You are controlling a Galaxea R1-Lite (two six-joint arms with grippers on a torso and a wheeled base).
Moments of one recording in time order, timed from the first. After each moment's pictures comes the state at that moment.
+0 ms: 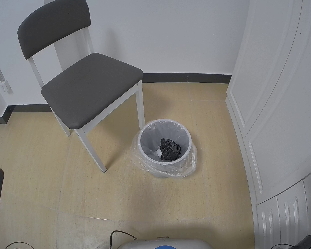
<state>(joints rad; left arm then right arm) -0.20 0.40 -0.22 -0.38 0.01 -0.08 0.02 0.26 -0.16 -0.52 -0.30 0.11</state>
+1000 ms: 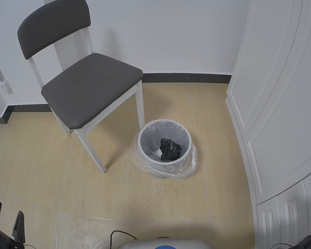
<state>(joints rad) -0.01 0.02 -0.02 -0.06 0.02 -0.10 0.00 0.01 -0.02 -0.17 -0.30 0.12</state>
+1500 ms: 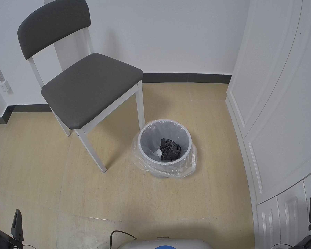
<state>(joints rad) 0.00 0.01 -0.02 -0.04 0.11 -0.10 0.00 0.01 -0.02 -0.06 -0.27 0.09</state>
